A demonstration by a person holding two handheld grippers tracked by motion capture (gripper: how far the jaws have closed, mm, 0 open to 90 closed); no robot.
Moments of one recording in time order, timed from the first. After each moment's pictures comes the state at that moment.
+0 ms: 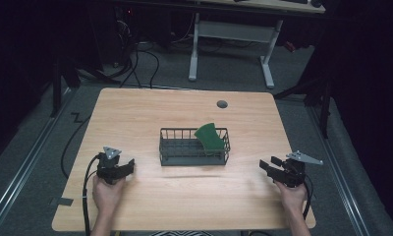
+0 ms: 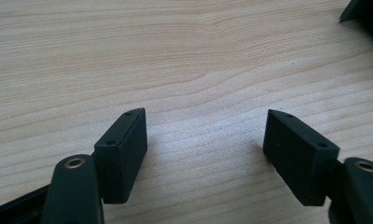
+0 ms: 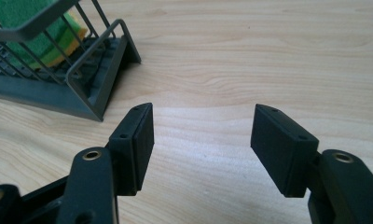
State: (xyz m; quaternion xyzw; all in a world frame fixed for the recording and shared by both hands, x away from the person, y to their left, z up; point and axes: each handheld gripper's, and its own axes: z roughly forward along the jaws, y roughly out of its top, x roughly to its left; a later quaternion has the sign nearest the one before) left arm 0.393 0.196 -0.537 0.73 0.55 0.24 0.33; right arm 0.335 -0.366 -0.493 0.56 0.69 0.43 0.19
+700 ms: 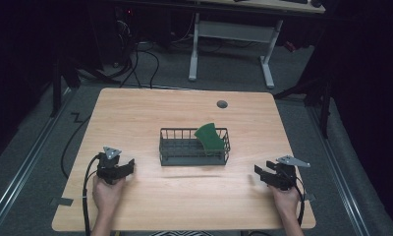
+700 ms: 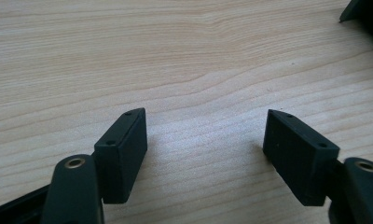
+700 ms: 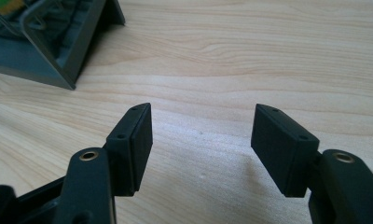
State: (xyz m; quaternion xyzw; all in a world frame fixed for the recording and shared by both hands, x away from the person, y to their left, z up) left arm 0.393 0.196 -0.537 0.73 0.55 0.24 0.33; right arm 0.339 -0.353 -0.520 0.55 0.71 0.38 0.21
